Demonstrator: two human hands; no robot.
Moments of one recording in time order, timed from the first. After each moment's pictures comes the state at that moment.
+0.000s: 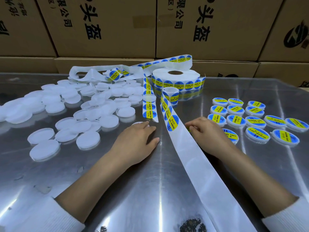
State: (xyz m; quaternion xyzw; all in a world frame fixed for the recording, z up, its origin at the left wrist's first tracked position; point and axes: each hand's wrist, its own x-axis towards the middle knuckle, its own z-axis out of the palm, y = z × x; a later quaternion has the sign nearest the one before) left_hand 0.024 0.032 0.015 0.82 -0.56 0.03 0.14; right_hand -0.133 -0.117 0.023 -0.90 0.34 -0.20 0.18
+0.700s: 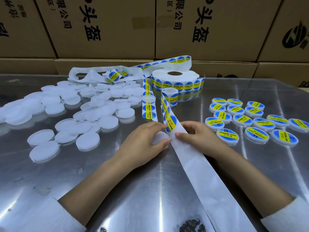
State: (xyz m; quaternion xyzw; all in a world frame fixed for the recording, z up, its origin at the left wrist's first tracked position) left_hand 0.010 0.028 0.019 0.73 -0.61 -0.01 0.31; right_hand -0.127 -0.105 0.022 -0.82 0.22 -0.22 0.48
